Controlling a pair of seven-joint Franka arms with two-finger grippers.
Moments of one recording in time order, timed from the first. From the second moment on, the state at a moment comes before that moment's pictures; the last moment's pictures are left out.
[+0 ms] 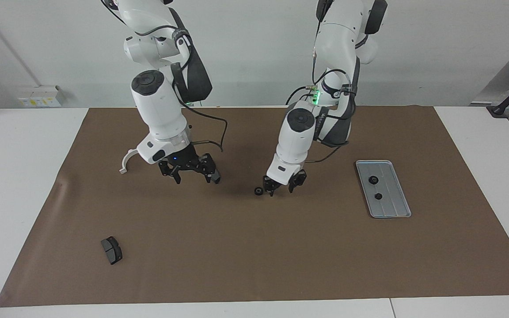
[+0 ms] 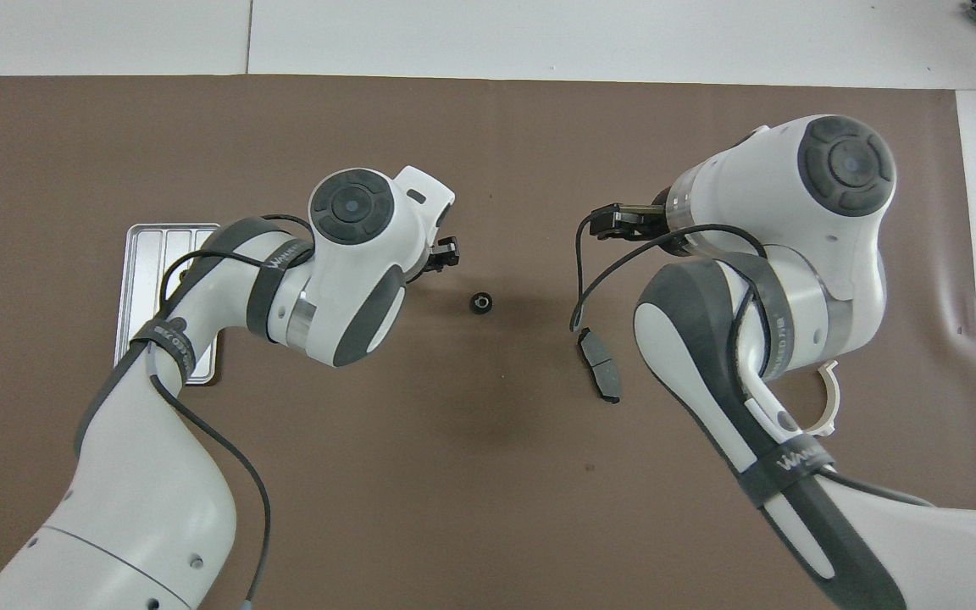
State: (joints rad) left arm -0.52 0.46 0.04 -1.67 -0.03 2.20 -0.61; right arm 0.36 0.27 -0.06 -1.74 0.12 2.18 0.35
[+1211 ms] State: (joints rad) left arm -0.07 0.31 0.04 -1.96 -0.03 2.34 0.31; right arm 0.67 0.56 -0.05 -1.67 -0.08 2.35 0.64
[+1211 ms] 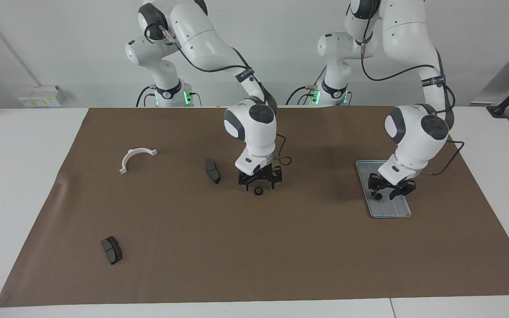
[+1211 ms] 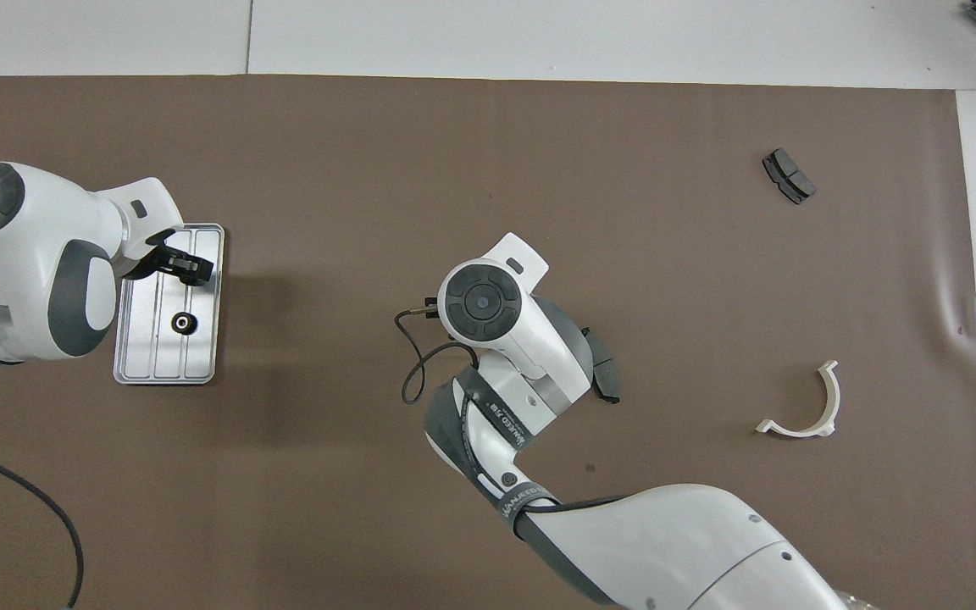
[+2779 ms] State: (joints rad) left arm -0.06 0.30 0.04 -2.00 -0.03 2.37 0.28; right arm 0.67 0.56 -0.06 -1.66 -0.08 2.32 0.64
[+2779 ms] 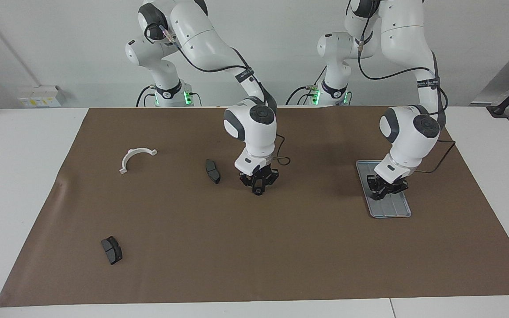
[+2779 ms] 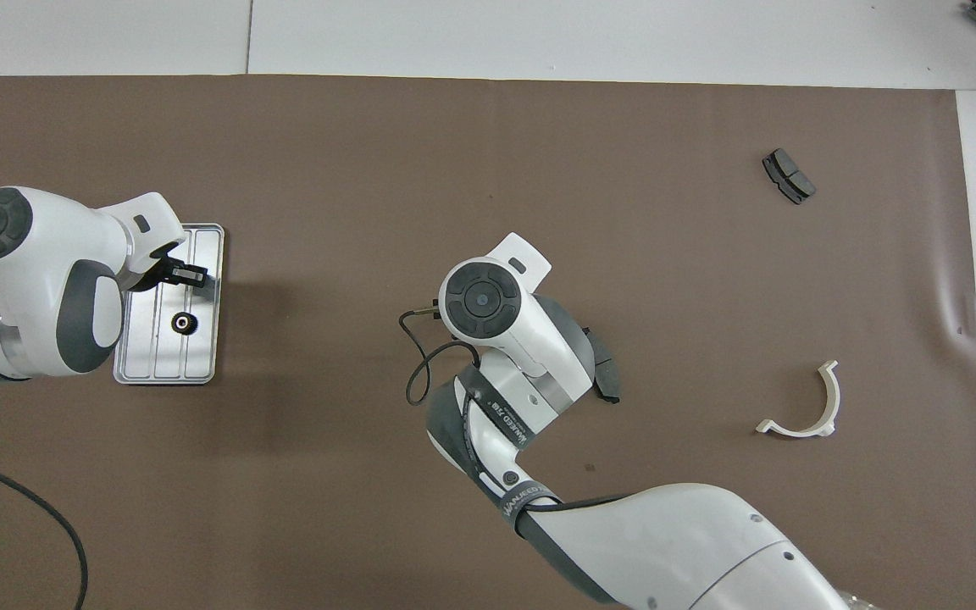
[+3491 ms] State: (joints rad) left arm -0.33 0.29 0.00 -1.88 -0.03 2.20 -0.31; right arm 0.31 0.35 -0.07 -1.66 -0.08 2.11 0.25
